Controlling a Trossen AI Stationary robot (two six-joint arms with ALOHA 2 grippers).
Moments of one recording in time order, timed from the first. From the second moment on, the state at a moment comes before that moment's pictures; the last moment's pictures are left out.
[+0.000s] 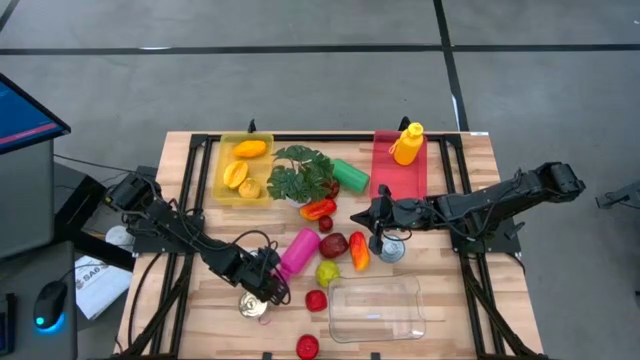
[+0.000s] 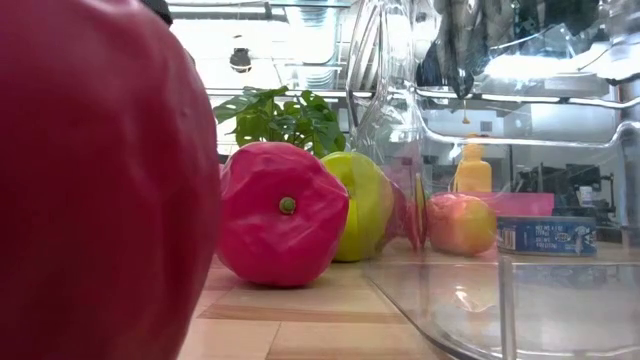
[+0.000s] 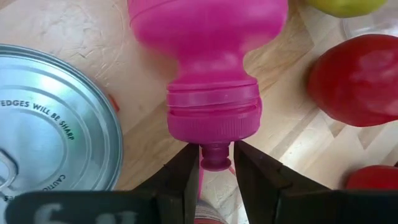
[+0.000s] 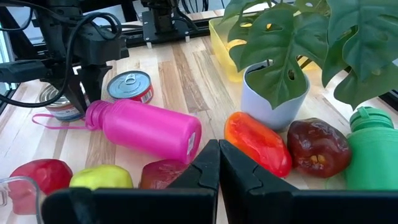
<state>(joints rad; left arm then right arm) -0.56 1.61 0.89 -0.42 -0.21 -1.44 0.19 1.23 0.68 0.09 0.34 0.23</state>
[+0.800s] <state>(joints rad) -0.56 1.61 0.89 -0.42 -0.24 -1.44 0.15 1.23 0.68 0.09 0.34 0.23</state>
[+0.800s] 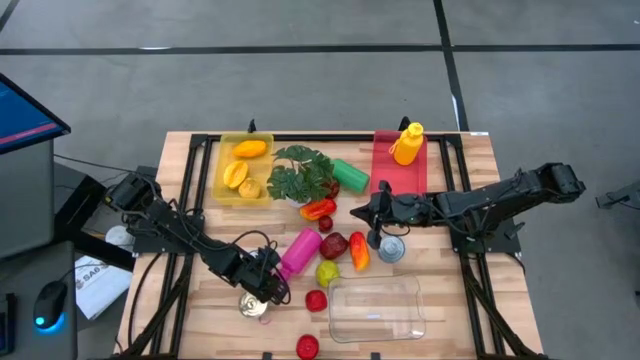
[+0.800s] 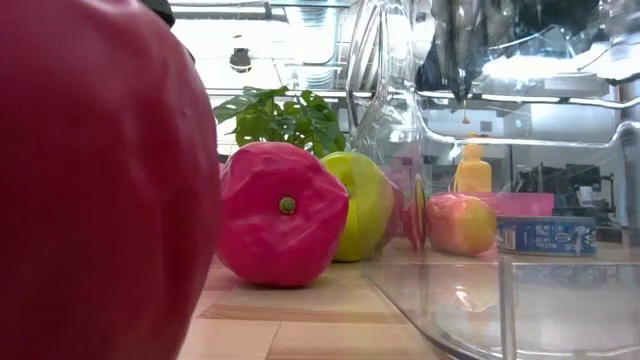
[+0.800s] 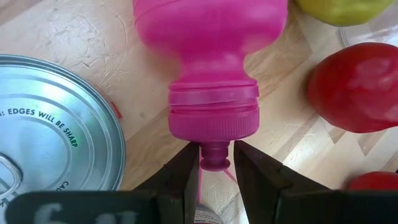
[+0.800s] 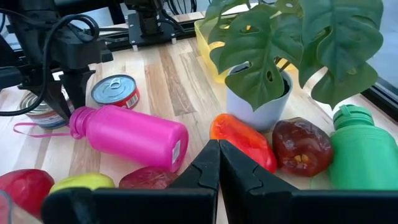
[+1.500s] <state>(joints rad) -0.55 1.61 0.89 -0.42 -0.17 -1.41 0.15 1.23 0.68 0.09 0.34 0.23</state>
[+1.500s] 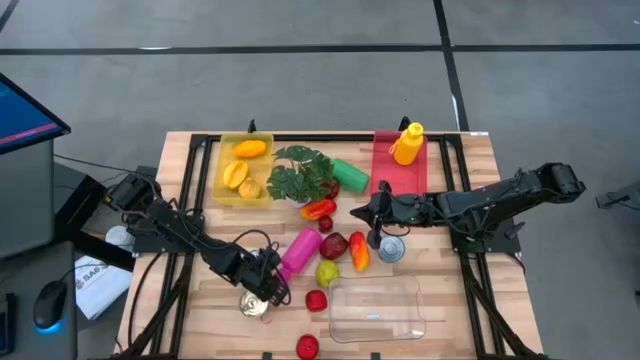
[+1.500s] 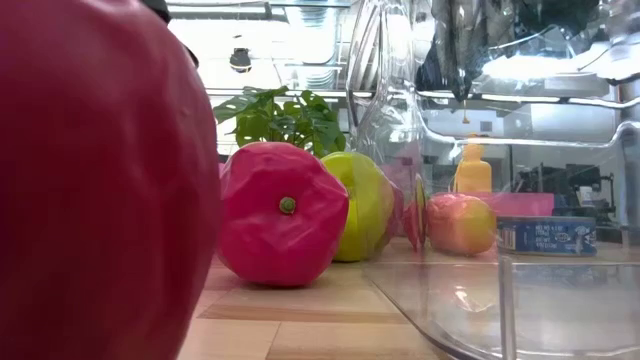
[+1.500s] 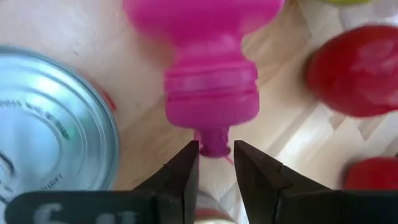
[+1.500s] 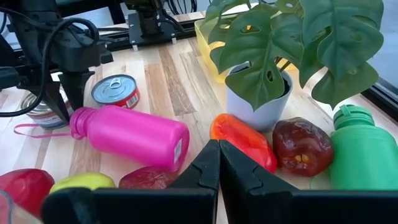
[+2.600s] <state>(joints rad) -0.53 1.61 0.81 -0.37 -0.24 -1.42 0.15 1.23 0.68 0.09 0.34 0.23</state>
